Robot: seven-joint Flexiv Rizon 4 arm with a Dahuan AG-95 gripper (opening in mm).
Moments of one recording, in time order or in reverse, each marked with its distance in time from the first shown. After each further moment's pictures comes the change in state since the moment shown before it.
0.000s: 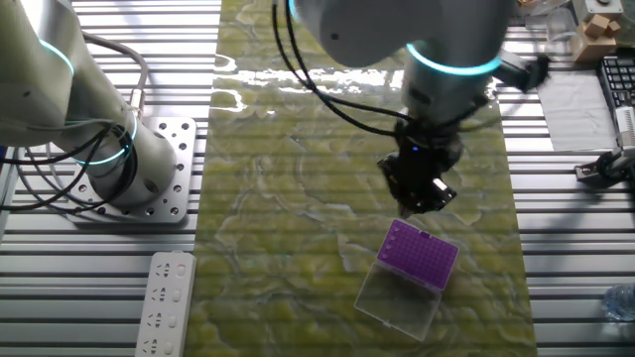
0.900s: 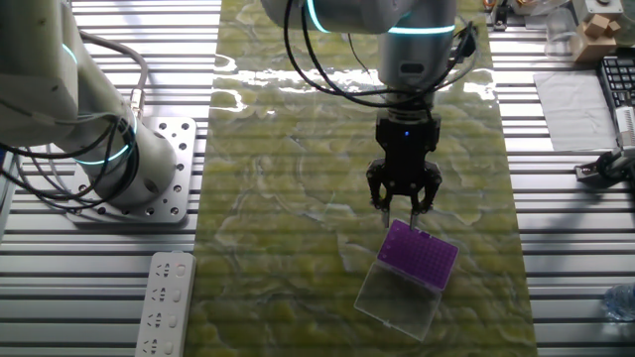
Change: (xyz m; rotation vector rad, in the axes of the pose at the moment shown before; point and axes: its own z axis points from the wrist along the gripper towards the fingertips) arm 0.018 0.005 0.026 0.300 0.347 -0.688
